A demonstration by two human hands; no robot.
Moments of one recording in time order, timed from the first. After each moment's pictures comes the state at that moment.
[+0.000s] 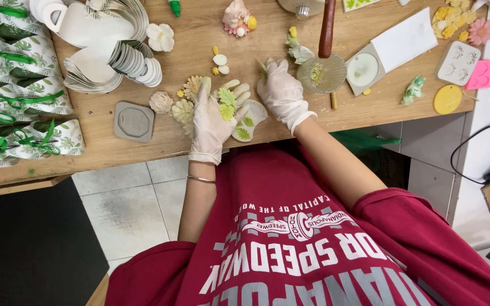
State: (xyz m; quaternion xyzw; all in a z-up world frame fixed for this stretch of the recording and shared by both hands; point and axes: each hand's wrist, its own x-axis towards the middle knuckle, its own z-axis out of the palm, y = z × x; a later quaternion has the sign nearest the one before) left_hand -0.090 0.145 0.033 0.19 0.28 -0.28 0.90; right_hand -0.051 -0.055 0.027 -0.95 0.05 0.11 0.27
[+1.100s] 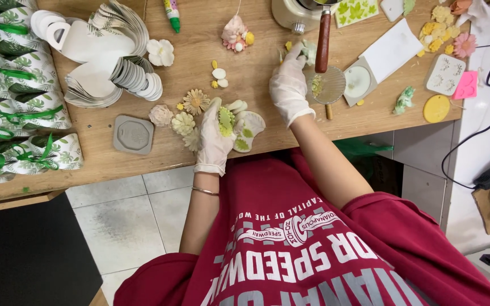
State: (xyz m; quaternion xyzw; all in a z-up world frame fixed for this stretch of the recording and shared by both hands) left_hand -0.098 0.138 0.028 0.19 0.35 -0.24 0.89; right_hand -0.011 -0.087 -0.078 -0.97 0.14 0.00 0.19
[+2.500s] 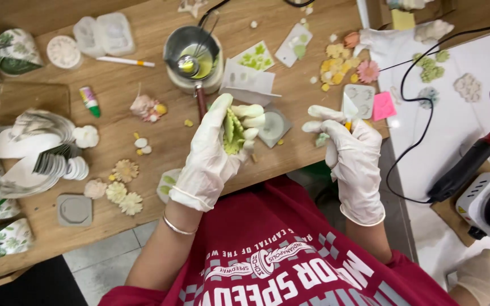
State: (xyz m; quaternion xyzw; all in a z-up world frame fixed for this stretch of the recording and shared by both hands) left_hand -0.016 -0.117 0.216 0.30 0.25 -0.38 0.84; right_hand -0.110 -0.333 0.233 -0.60 0.30 -0.04 0.74
